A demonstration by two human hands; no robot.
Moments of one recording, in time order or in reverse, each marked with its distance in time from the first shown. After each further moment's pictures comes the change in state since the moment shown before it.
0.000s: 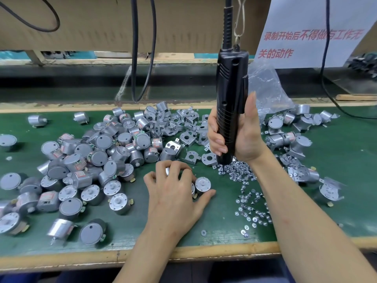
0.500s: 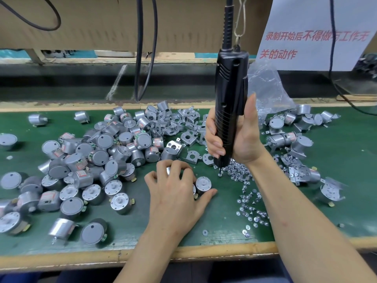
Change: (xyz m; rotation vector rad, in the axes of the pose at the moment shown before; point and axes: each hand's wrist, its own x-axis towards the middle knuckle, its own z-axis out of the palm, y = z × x) left_hand 0.000 -0.001 0.000 0.031 -0.001 0.014; right_hand 0.000 0.003 0.007 0.020 -0.018 0.004
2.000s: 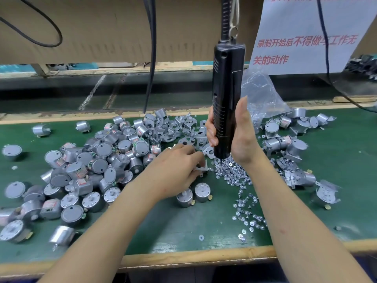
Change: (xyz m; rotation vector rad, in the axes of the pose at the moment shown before) left_hand 0.083 -0.021 -0.019 -0.017 -0.472 0.399; right_hand -0.001 -0.011 0.002 -0.166 0.277 -0.200
